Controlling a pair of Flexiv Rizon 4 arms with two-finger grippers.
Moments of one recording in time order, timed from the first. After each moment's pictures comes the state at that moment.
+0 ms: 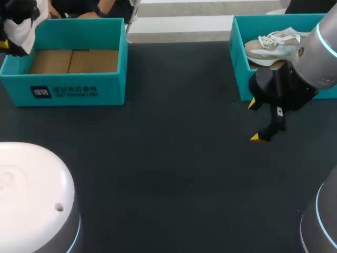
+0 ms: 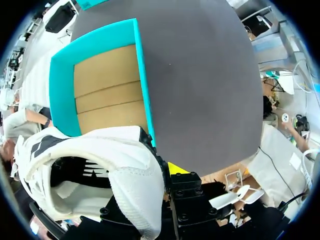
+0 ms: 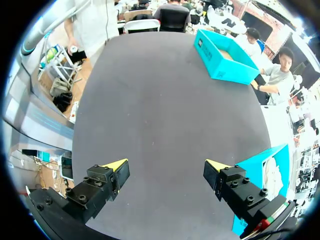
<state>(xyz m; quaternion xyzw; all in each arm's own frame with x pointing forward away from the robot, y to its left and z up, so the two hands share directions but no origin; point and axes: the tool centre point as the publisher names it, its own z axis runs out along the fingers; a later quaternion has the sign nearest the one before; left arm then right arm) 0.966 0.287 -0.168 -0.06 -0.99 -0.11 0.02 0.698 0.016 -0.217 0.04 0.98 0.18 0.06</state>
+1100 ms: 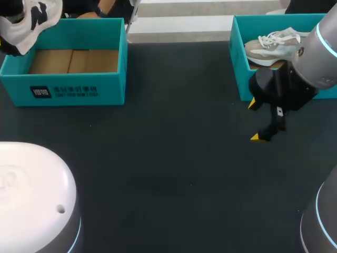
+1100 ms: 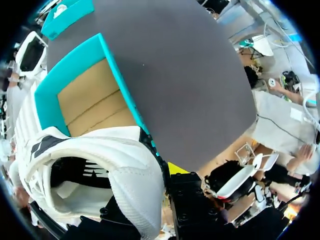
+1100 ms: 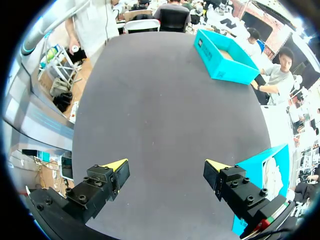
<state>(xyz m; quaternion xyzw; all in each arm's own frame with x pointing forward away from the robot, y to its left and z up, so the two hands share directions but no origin) 0.971 0.297 -0.163 -0.24 -0.96 -0.09 0.06 0.698 0.016 -0.217 0.04 0.98 0.18 0.06</state>
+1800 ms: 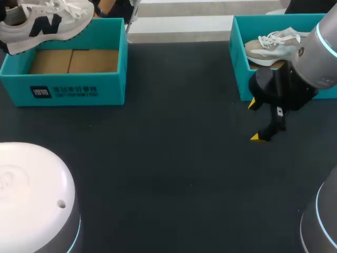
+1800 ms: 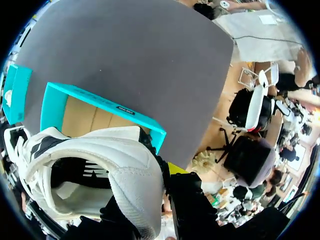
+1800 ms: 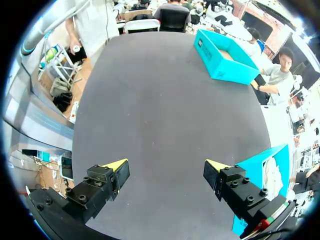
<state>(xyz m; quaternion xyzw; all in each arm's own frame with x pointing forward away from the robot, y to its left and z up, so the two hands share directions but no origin) 0.997 0.306 -0.147 -0.55 -0.82 -0.15 0.02 0.698 0.016 -0.217 0.04 0.98 0.18 0.06</state>
